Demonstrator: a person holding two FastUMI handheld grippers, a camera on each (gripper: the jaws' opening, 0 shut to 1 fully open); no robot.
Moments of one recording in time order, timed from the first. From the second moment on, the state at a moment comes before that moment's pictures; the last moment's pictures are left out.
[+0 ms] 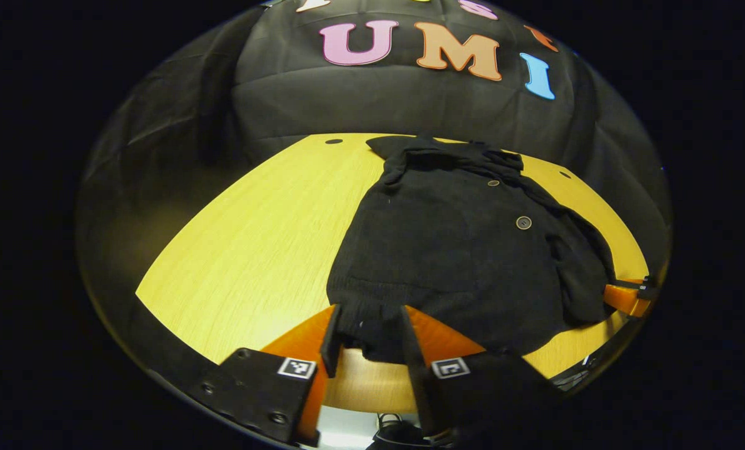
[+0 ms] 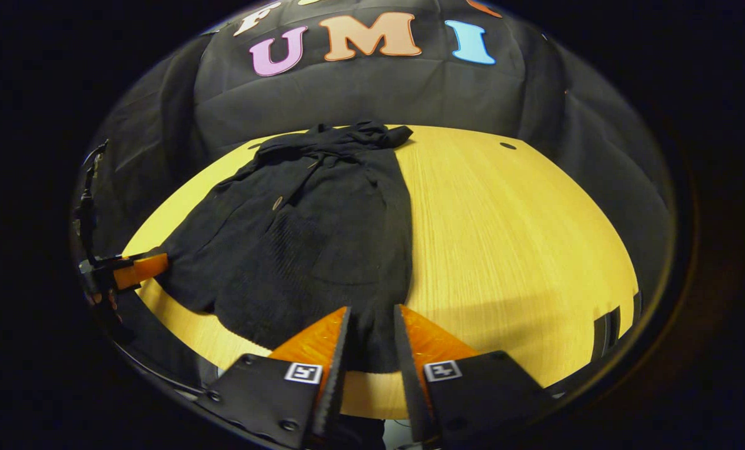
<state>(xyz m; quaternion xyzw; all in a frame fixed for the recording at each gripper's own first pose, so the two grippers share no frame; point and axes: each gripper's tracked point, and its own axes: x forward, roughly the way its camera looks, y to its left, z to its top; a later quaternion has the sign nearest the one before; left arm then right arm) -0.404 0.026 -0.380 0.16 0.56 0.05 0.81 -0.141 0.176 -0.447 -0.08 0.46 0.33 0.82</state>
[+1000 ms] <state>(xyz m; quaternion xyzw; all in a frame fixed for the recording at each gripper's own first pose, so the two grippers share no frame) -0.217 -0.013 -0.376 0.14 0.52 0.04 0.84 0.008 0.288 -0.337 0.00 0.39 0.42 0.82</state>
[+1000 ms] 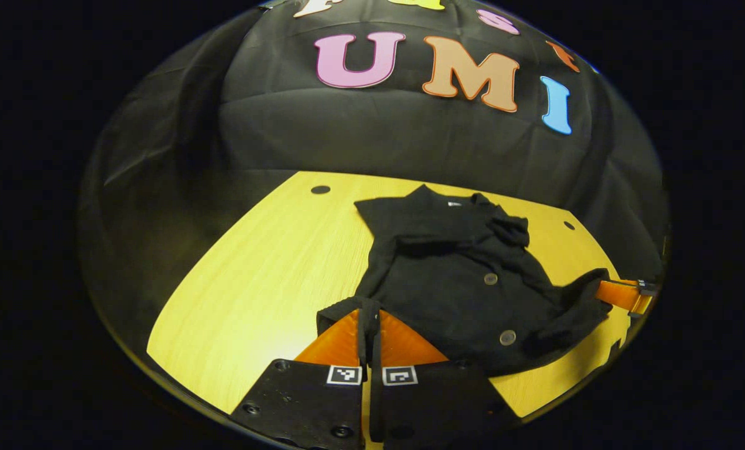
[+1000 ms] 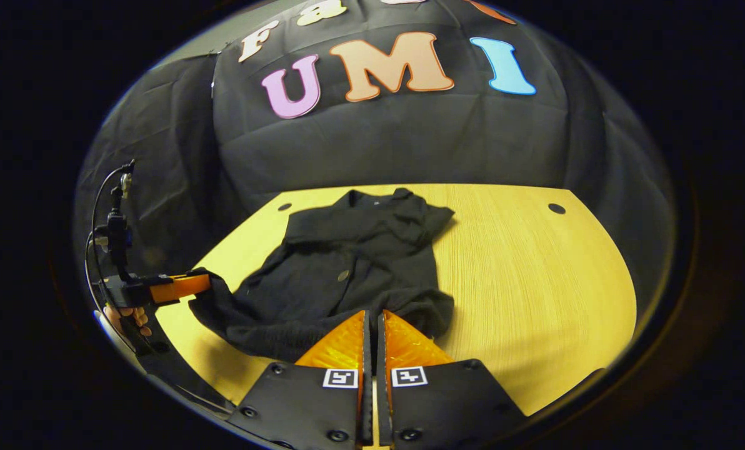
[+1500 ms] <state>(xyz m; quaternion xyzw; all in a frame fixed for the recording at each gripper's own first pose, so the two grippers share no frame) -0.062 -0.014 -0.460 0.16 0.50 0.10 0.85 0.183 0.393 -0.340 0.10 0.42 0.40 0.81</state>
